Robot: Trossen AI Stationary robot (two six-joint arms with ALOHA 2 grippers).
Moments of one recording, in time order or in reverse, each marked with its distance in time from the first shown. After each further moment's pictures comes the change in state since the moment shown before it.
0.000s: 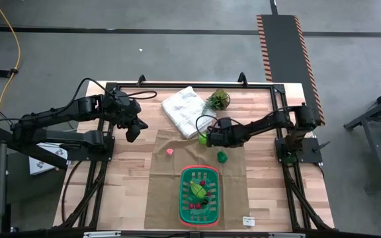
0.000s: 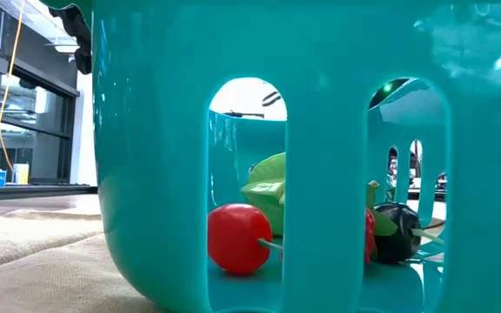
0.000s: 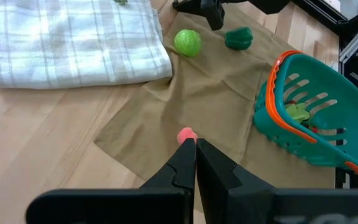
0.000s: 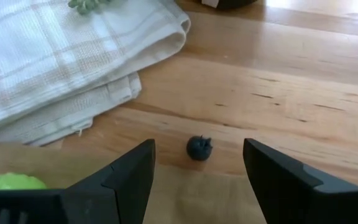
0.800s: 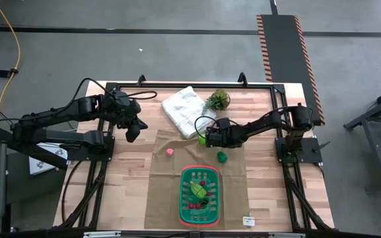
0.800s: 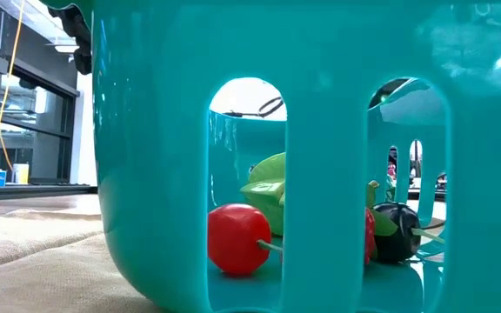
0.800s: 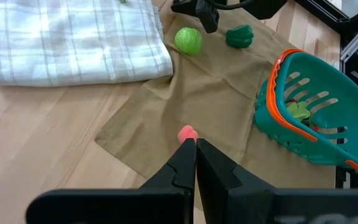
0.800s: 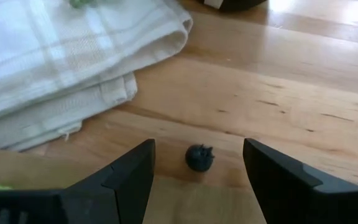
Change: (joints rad) left arm 0.000 0.000 0.000 -0.007 0.000 0.000; right arm -0.009 0.047 0.000 0.037 0.034 -0.038
